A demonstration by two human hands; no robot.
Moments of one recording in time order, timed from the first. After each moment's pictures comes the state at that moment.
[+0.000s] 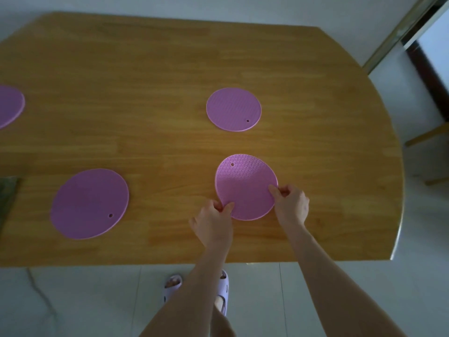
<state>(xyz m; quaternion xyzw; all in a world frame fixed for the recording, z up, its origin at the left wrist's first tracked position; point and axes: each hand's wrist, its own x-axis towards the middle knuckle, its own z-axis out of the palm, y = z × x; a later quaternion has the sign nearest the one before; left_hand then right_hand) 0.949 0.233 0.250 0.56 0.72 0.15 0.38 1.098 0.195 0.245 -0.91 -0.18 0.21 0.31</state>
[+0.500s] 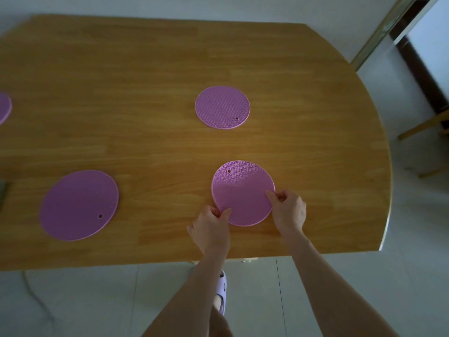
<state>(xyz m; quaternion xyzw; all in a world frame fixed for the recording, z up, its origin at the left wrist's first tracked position) 0.956 0.210 0.244 0.58 0.72 0.12 0.37 1.105 0.167 0.231 -0.92 -0.18 0.21 0.29</state>
